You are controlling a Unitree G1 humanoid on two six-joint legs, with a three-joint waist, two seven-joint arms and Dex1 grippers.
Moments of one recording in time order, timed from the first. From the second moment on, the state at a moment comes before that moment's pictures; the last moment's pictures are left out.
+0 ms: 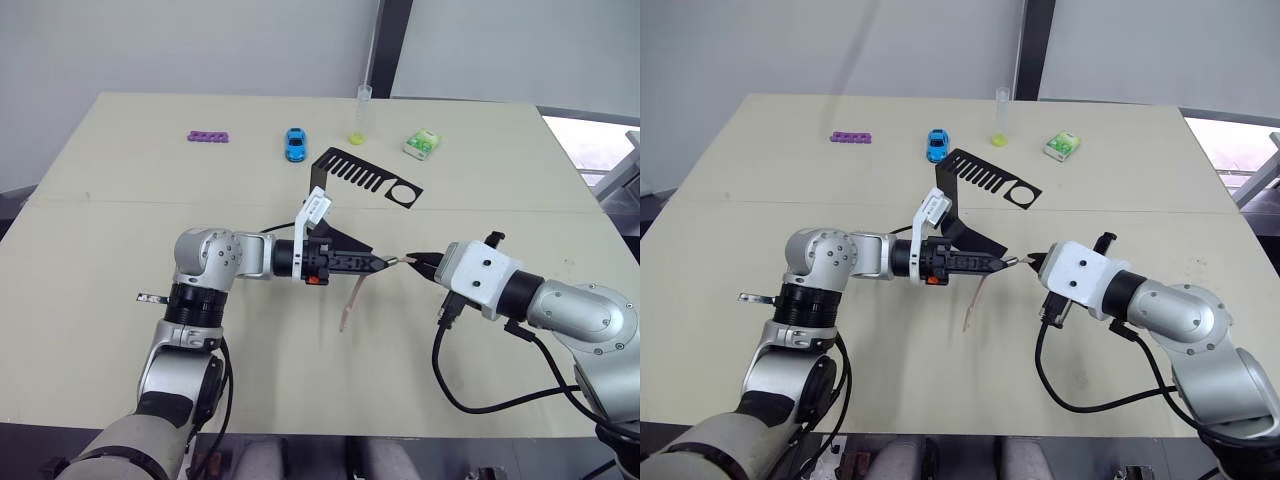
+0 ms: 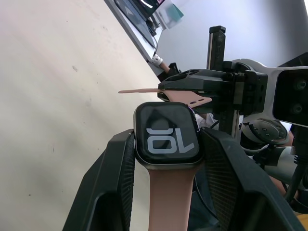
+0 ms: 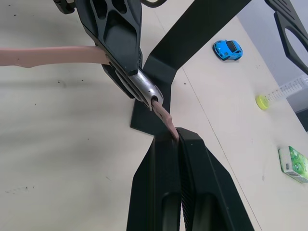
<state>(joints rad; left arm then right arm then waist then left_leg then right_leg) -0.88 0.22 0.01 0.21 -0.71 1.36 -0.82 -0.21 -0.83 -0.03 -0.72 0.10 0.55 0.75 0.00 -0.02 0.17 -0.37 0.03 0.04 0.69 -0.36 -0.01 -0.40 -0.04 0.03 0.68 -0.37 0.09</state>
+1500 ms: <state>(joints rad) -0.92 0.27 -0.08 0.26 -0.69 1.28 -0.89 -0.19 -0.89 -0.03 -0.74 0.13 0.55 0.76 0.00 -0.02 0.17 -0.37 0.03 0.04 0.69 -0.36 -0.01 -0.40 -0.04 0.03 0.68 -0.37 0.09</state>
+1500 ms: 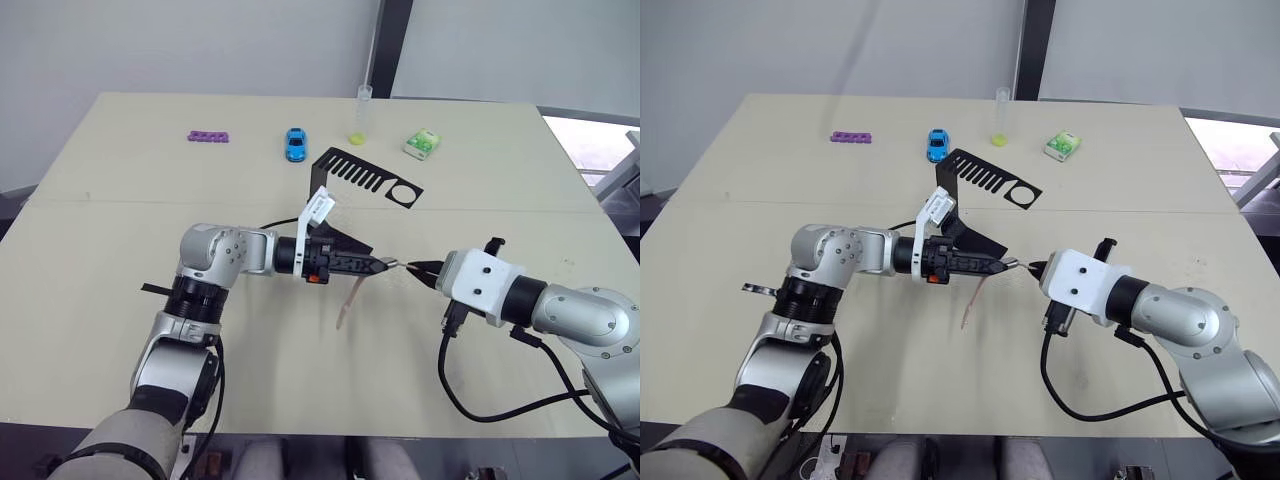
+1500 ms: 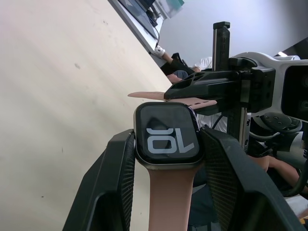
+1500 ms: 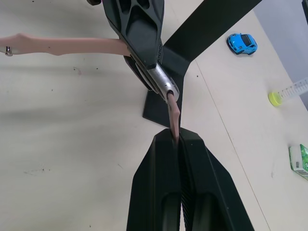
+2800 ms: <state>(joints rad) -0.93 0.16 0.03 0.25 -0.70 1.38 -0.71 -0.24 -0.89 -0.01 -0.73 0.04 0.60 0.76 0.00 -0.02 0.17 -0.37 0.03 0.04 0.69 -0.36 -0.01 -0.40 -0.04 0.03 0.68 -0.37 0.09</state>
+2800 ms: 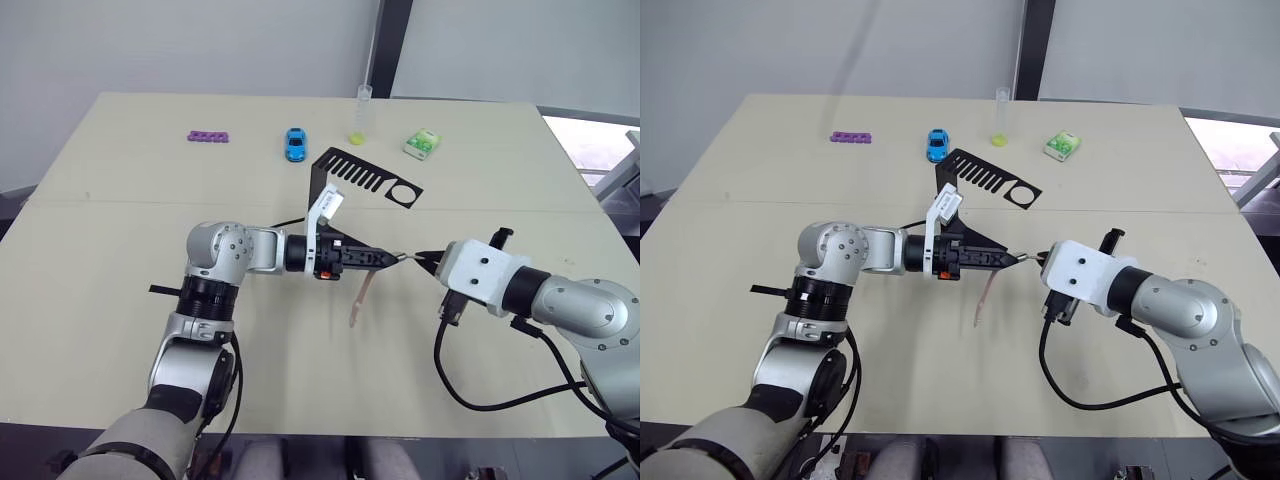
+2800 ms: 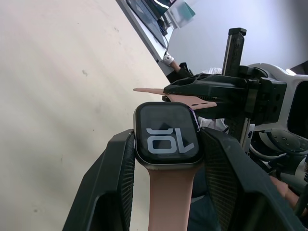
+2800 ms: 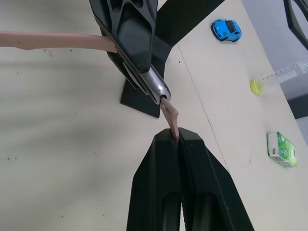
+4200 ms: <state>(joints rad) -0.96 0.10 0.10 0.24 -0.70 1.42 -0.65 -0.28 -0.86 0.00 -0.70 -0.01 0.62 0.75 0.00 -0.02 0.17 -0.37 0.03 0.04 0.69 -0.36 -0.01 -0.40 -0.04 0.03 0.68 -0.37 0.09</state>
